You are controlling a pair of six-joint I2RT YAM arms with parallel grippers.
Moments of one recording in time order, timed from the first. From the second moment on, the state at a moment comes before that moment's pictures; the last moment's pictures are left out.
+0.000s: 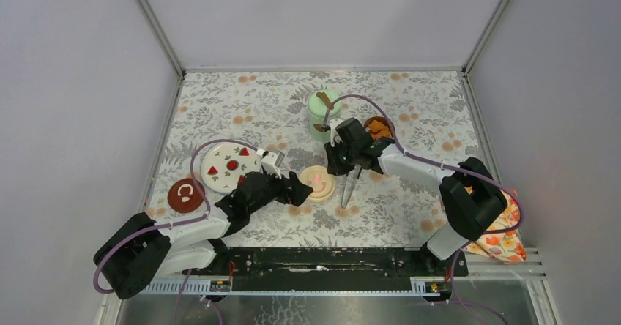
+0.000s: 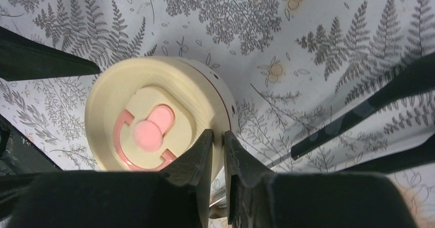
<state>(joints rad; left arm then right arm) -0.74 1.10 0.20 0.56 0.06 -0.53 0.71 1.63 1.02 -0.29 -0.19 0.21</state>
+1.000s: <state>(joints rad) -0.79 1.09 0.43 0.06 -0.06 -0.71 0.76 1.49 0.97 -0.32 -0.02 0.30</state>
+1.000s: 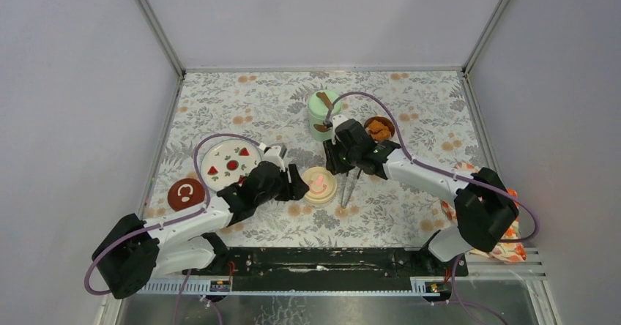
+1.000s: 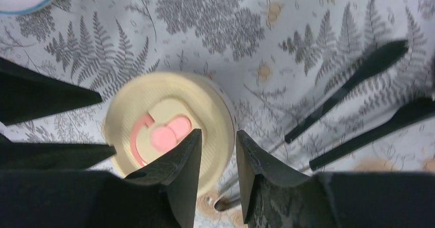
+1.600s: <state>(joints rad) -0.80 1.11 0.43 0.05 -0.05 -0.75 0.76 1.66 1.07 -0.31 -0.11 0.20</state>
